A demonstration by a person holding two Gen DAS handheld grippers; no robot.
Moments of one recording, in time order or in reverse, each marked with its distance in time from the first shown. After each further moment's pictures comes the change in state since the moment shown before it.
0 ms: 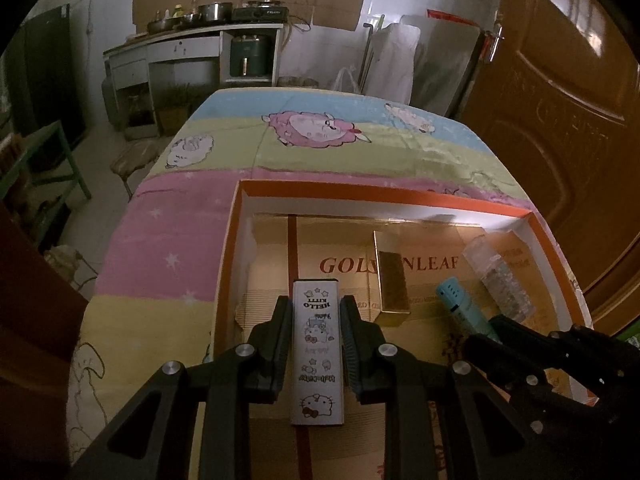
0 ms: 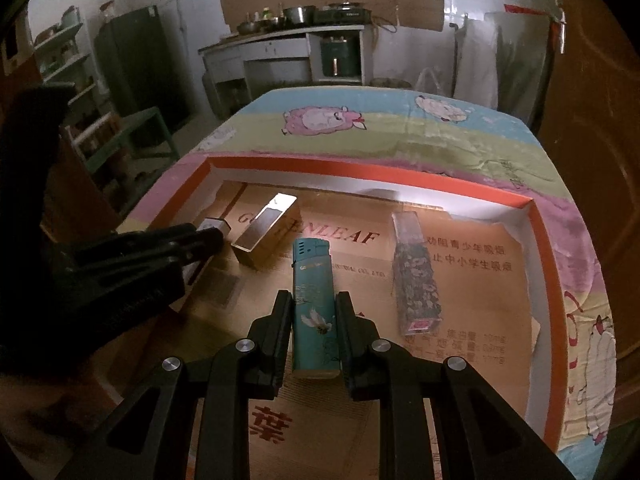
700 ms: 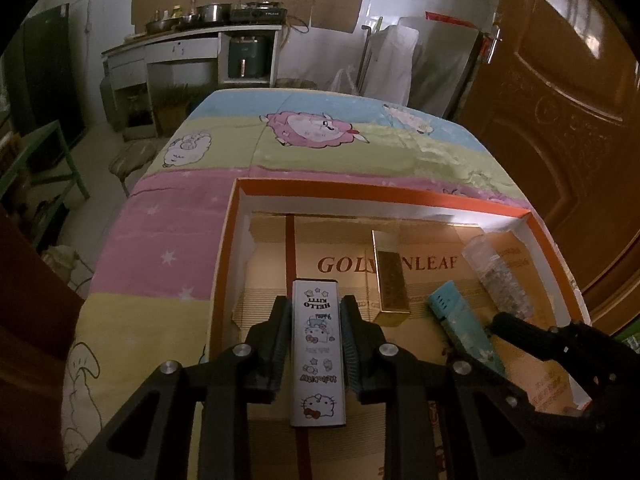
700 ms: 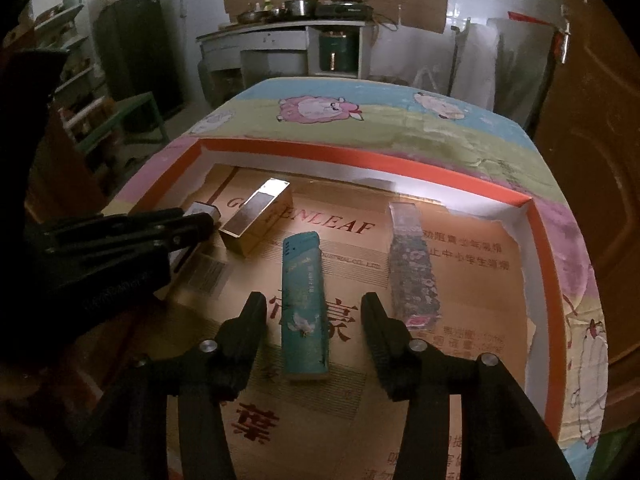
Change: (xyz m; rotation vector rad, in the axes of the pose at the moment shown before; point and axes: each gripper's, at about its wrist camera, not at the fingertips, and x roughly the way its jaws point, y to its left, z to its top) left arm 0.000 0.001 -0.003 -0.001 -0.017 -0.014; right arm 0.008 0.003 -0.005 -0.035 0.017 -0.043
